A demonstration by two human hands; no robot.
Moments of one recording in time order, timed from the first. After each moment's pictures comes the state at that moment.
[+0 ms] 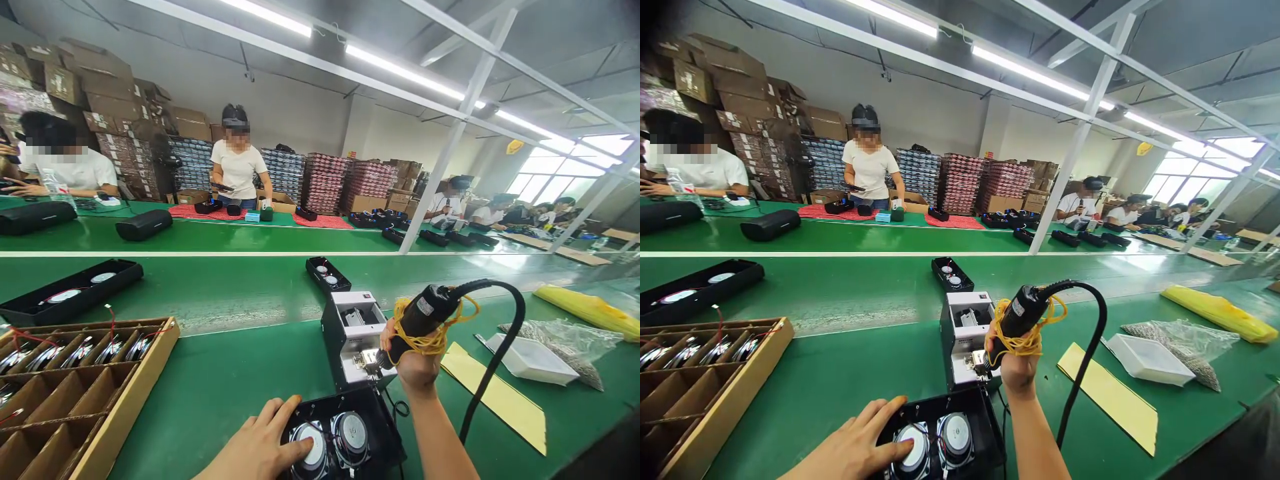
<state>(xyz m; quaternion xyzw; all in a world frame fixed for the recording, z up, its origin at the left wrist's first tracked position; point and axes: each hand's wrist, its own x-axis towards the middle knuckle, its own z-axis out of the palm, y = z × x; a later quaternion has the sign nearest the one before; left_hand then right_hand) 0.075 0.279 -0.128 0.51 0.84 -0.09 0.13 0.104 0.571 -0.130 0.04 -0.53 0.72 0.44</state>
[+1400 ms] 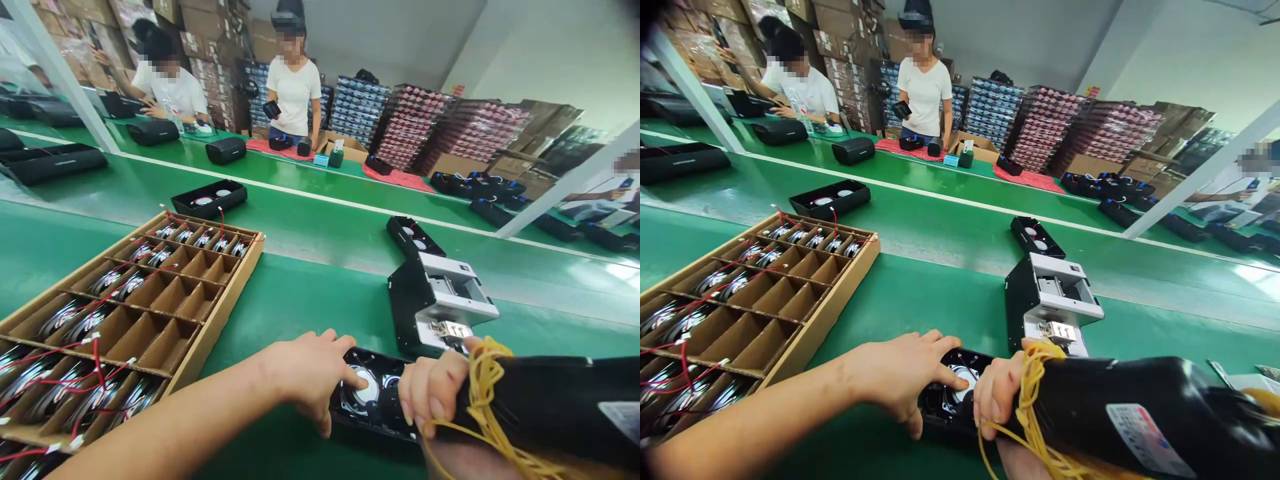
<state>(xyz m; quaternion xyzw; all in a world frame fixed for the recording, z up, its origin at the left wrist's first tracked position) 0.067 0.252 -0.091 0.51 0.81 0.01 0.28 0.159 0.432 -0.127 0.15 -0.49 0.82 0.27</state>
